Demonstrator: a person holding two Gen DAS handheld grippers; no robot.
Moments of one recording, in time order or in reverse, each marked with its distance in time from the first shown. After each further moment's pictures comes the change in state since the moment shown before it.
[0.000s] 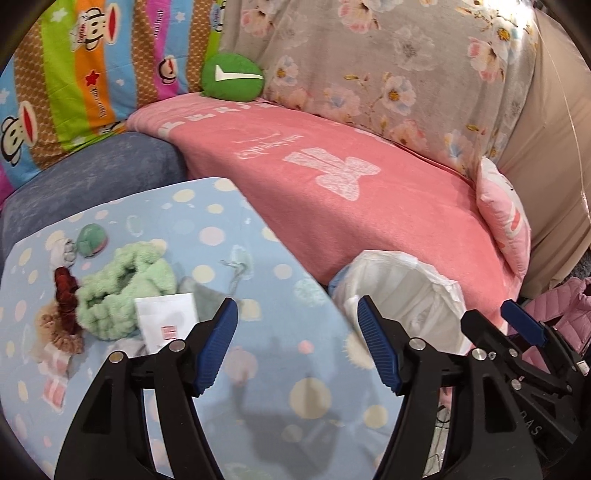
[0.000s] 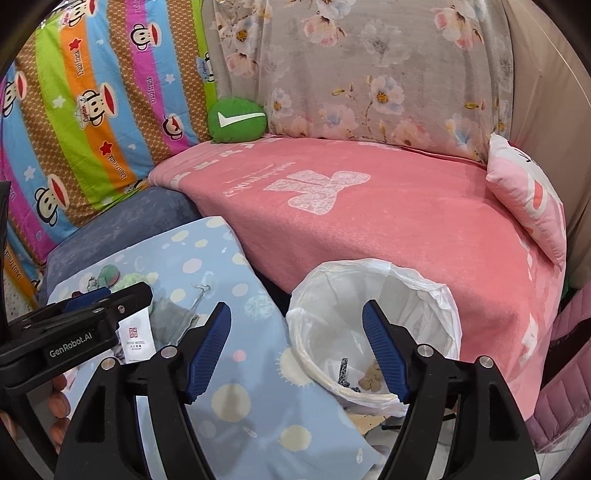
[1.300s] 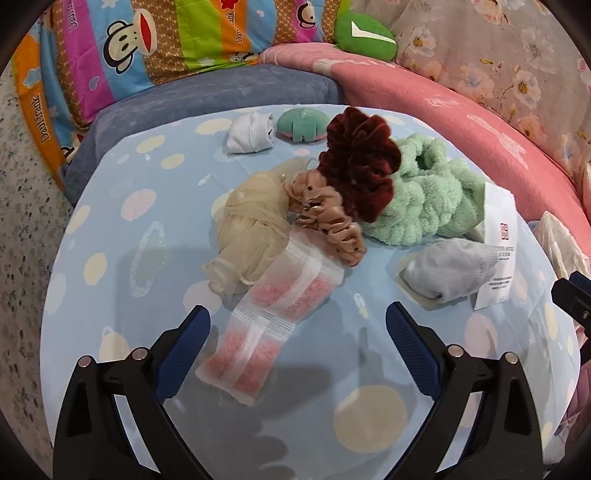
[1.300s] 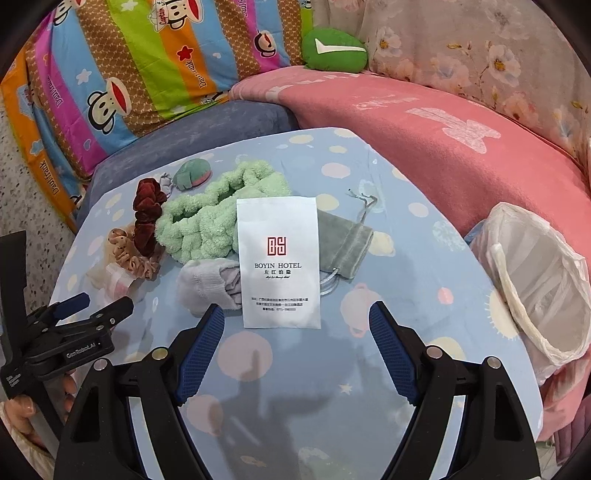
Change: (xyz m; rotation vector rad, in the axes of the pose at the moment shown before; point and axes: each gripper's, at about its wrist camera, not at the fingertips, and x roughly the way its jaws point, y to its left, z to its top) left arm 0.008 0.272 -0.117 -0.158 0.130 0.304; right arm 0.087 0.191 -0.083 -0.173 0.229 0.192
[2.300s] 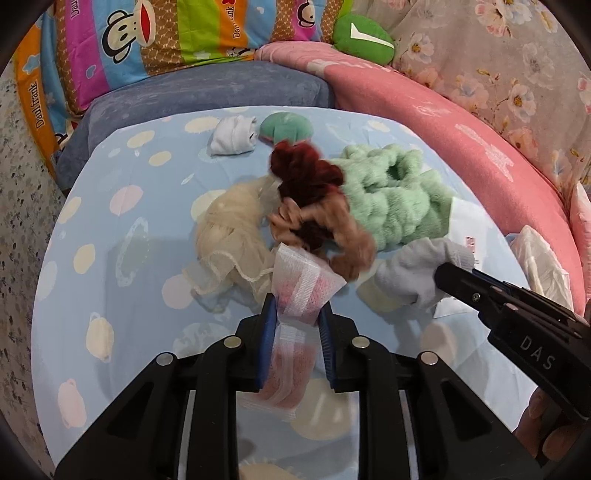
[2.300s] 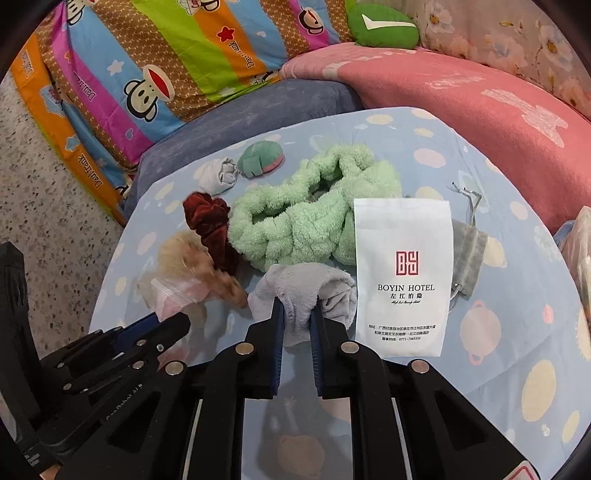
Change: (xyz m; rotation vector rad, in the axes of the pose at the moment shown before) left arm -0.026 -0.024 0.008 -0.058 0.017 -0.068; right arm 0.034 0.051 0.024 0.002 0.070 0.232
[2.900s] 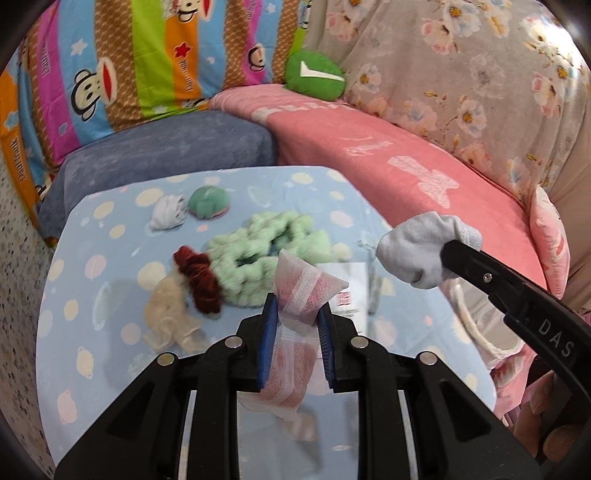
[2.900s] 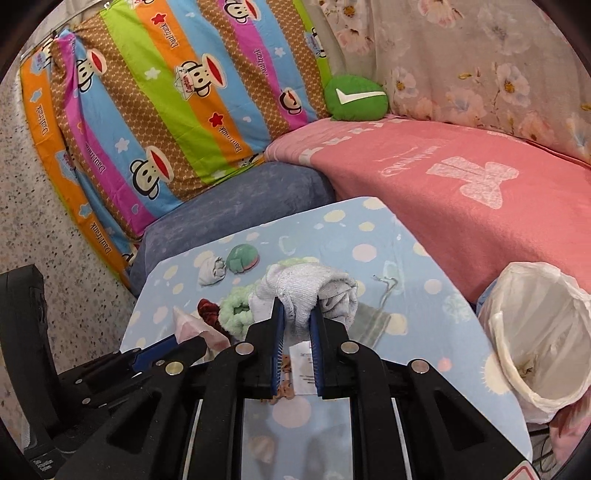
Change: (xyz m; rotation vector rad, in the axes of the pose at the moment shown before) left arm -0.075 -0.101 0.032 0.083 -0.135 -0.101; right arm -0.134 -0.054 0.033 0.043 -0.260 -0.035
